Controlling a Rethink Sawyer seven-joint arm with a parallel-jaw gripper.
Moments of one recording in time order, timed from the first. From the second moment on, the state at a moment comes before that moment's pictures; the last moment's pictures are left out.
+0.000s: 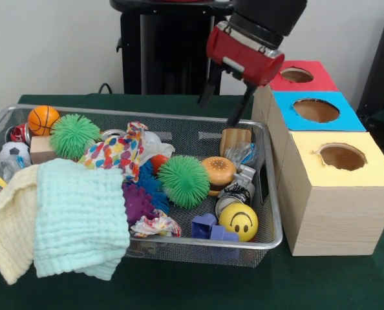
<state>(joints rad) 0.09 -0.64 -0.20 1.45 -0.48 0.62 2.71</state>
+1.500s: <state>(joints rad) 0.05 -0.40 -0.48 1.28 -0.61 0.29 2.71</state>
